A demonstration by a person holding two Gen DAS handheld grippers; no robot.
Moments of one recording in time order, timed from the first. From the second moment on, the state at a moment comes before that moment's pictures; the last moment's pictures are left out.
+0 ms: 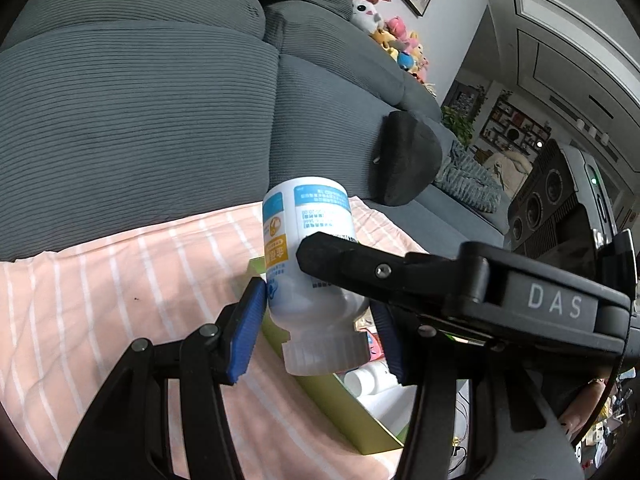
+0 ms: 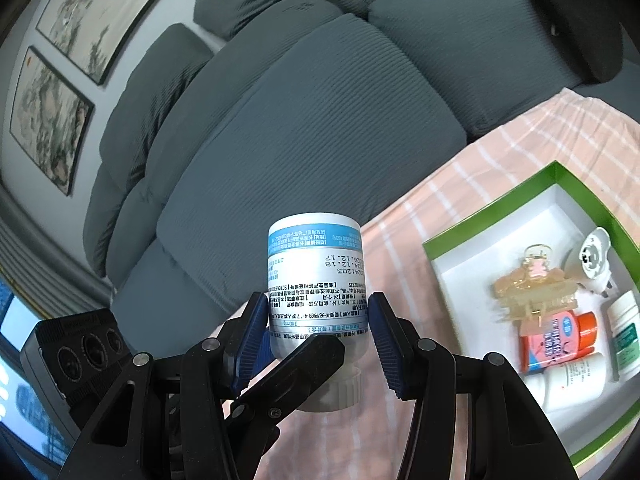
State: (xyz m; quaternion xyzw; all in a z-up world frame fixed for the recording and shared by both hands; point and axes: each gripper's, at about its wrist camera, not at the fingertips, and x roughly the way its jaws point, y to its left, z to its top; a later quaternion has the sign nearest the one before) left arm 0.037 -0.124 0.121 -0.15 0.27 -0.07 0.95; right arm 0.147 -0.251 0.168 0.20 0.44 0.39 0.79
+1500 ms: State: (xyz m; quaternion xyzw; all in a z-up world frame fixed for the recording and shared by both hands) left arm 0.103 -0.198 0.105 -0.14 0.32 -0.17 0.92; right arm 0.177 -0.342 0.147 0.27 0.44 0.28 0.81
